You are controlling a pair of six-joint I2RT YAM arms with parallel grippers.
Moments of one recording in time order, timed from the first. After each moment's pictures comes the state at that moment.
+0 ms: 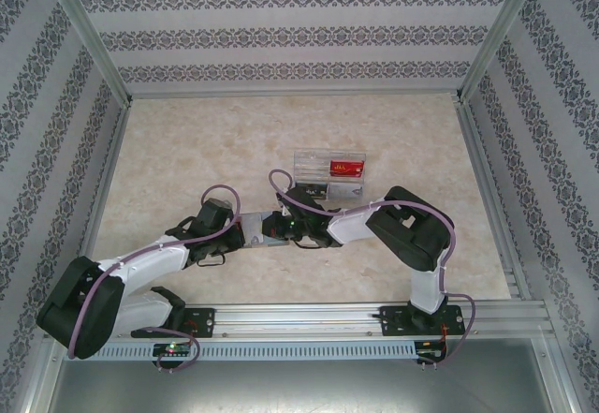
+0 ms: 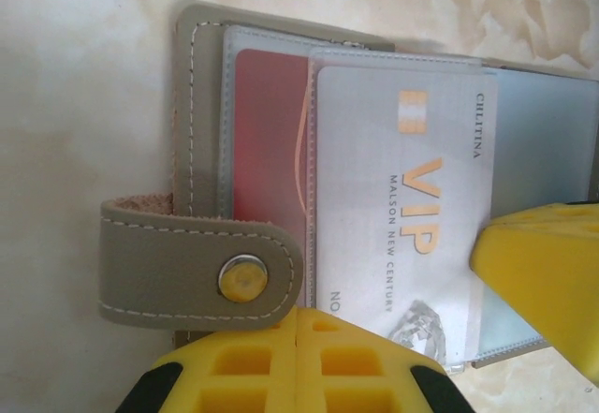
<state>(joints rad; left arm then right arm) -0.48 1.19 0.40 -0.20 0.10 -0.74 0.88 1.91 0.85 0.38 -0.35 1.02</state>
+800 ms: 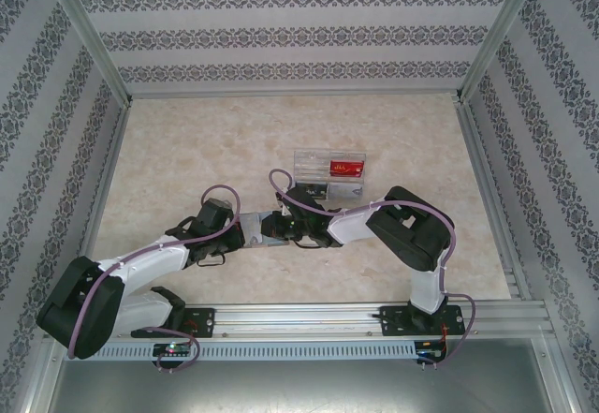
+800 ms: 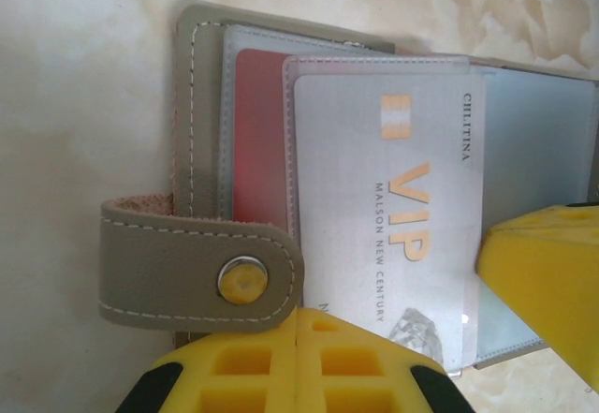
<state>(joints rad) -0.48 1.19 0.40 -0.20 0.10 -0.74 0.88 1.91 0.85 0.39 -0.36 1.03</state>
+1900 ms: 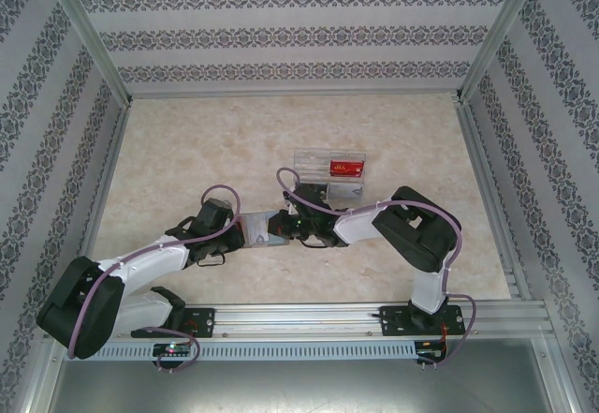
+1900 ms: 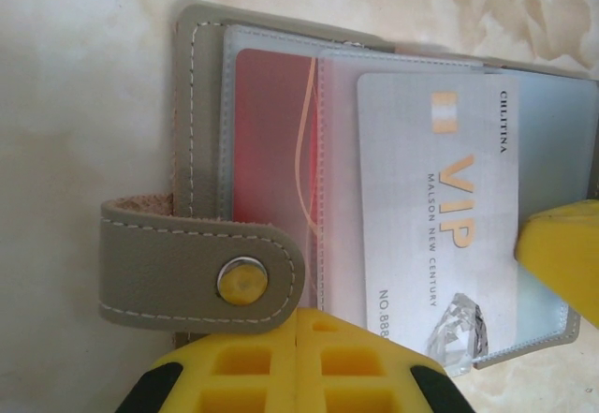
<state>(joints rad) -0.48 1.19 0.40 -0.20 0.10 -0.74 0.85 1.88 0.80 0.39 -0.37 1.02</state>
